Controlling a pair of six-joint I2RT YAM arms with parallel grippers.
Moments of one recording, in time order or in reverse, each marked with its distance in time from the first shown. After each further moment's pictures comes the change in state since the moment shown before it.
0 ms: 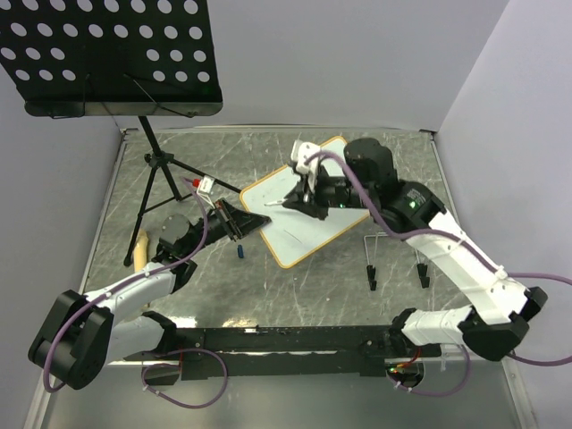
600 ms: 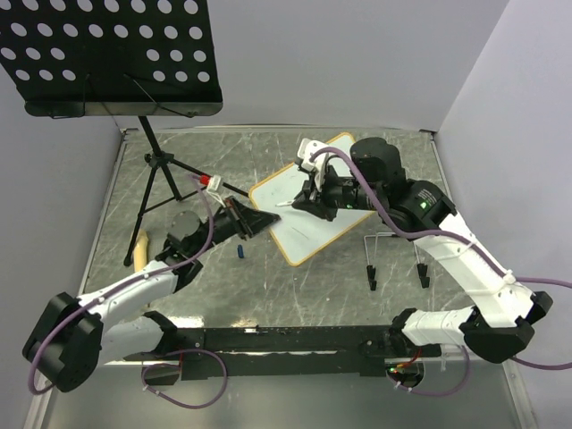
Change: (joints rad) left arm -0.090 -0.040 0.071 -0.154 -0.117 0.104; right arm -0.014 0.007 0.106 -0.148 0.037 0.056
